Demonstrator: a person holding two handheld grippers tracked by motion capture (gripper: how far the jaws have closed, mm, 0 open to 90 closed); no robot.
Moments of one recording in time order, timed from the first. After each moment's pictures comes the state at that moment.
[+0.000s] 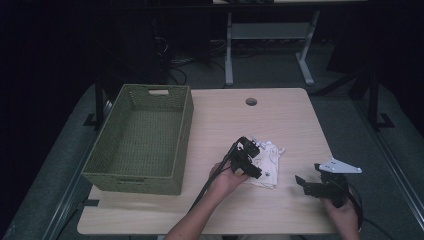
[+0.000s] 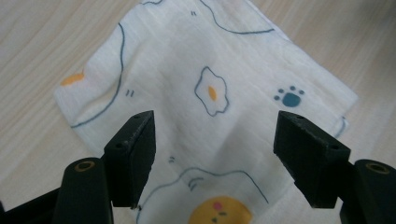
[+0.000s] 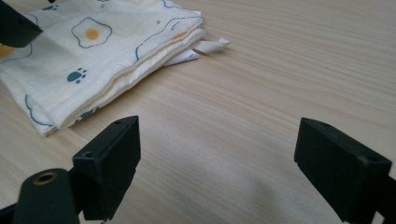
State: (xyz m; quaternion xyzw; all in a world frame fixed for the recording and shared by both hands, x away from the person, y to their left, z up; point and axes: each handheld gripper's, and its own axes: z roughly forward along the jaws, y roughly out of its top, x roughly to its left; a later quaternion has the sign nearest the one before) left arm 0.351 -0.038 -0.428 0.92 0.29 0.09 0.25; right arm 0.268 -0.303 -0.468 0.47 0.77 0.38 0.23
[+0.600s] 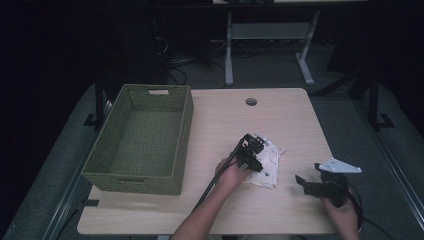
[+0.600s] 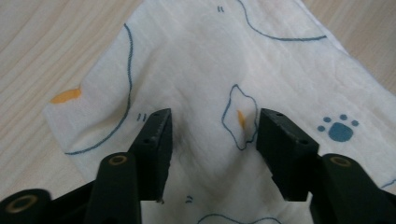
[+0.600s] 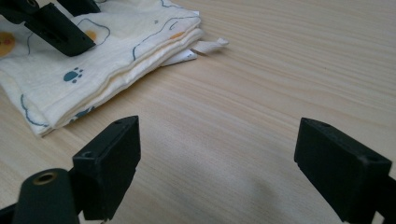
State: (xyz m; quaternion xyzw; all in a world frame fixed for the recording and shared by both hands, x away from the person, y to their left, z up) left arm 0.373 -0.056 -0.446 0.92 0.31 0.08 0.21; right arm 0.269 -0.304 -0.468 0.47 0.77 0.38 0.23
